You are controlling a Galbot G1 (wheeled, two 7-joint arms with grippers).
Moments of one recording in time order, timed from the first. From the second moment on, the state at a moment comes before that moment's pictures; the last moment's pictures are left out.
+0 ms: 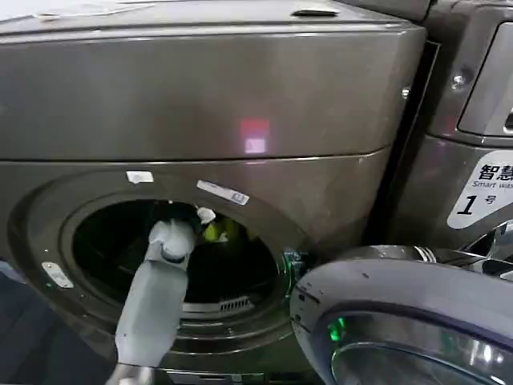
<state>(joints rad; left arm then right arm) 0.54 -1.48 -0.45 -1.38 0.62 0.31 0.39 -1.58 1.17 2.02 1.77 0.42 -0.04 0.00</state>
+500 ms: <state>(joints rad) 0.62 -1.55 -0.49 -1.44 0.25 0.39 -0.03 -1.59 1.19 2.04 1.77 0.42 -0.03 0.01</state>
